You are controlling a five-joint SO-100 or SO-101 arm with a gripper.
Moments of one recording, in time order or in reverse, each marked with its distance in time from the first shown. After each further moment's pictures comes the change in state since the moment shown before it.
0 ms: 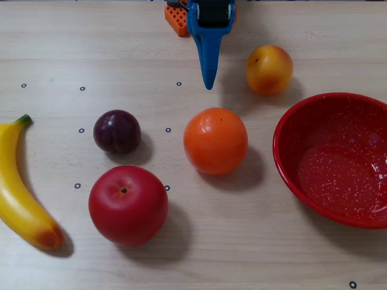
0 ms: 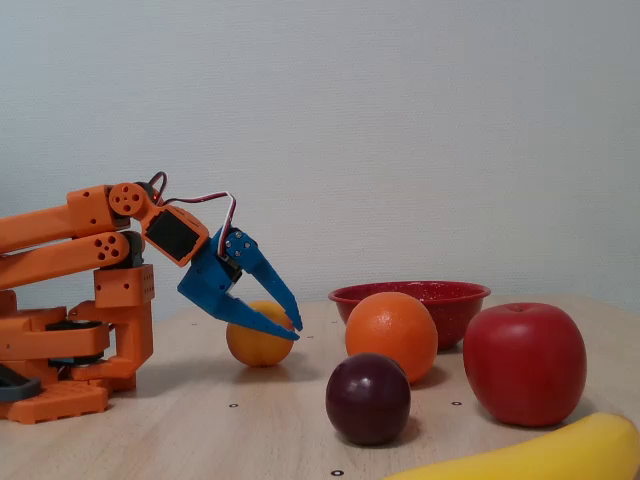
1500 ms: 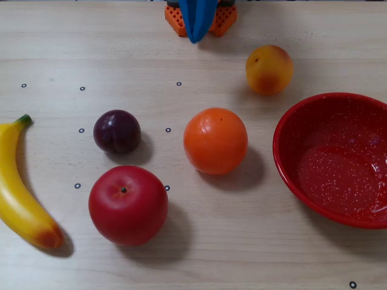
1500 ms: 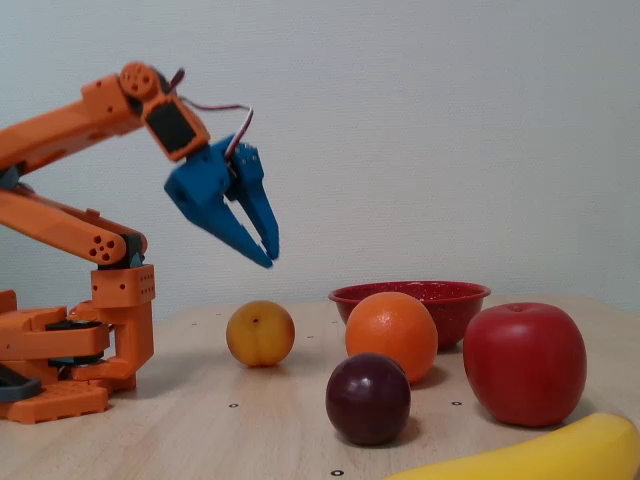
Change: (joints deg) arm 4.6 -35.8 -53.5 29.3 -33.8
